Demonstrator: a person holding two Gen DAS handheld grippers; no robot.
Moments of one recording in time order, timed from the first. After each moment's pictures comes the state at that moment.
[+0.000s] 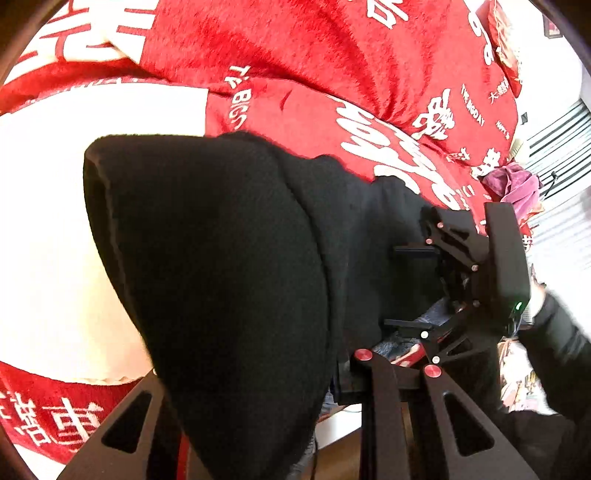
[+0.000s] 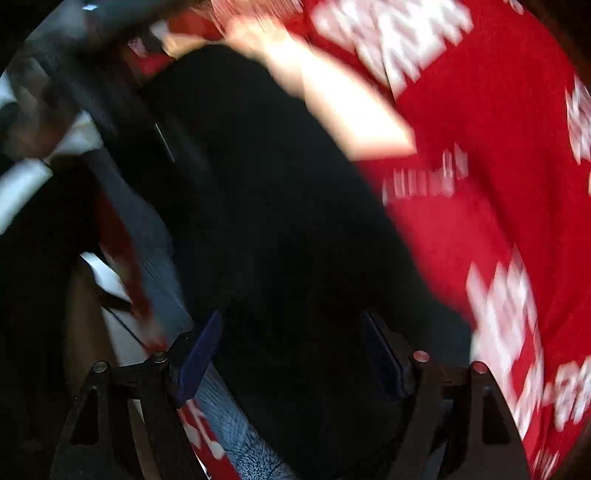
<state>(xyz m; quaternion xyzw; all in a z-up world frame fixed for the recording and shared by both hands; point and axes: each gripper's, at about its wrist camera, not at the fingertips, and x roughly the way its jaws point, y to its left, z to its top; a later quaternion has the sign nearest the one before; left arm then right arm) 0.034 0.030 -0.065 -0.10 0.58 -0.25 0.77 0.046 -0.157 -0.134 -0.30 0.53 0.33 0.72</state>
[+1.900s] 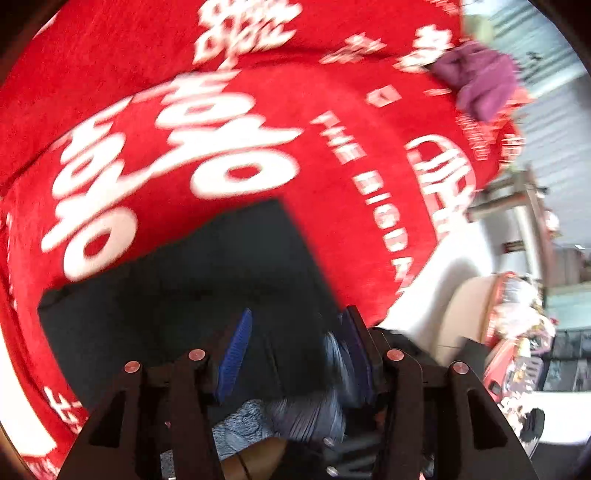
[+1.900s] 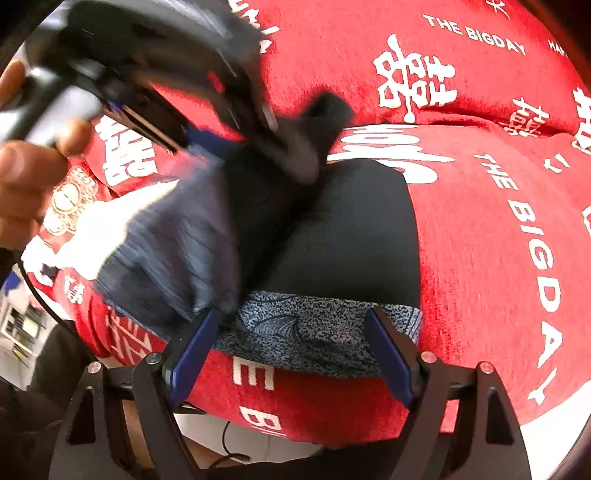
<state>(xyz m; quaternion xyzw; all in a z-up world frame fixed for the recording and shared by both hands) 0.040 -0.416 0.034 0.08 0.63 -0.36 0.69 -0.090 -0.460 -0.082 0.12 0.43 0.11 0.89</state>
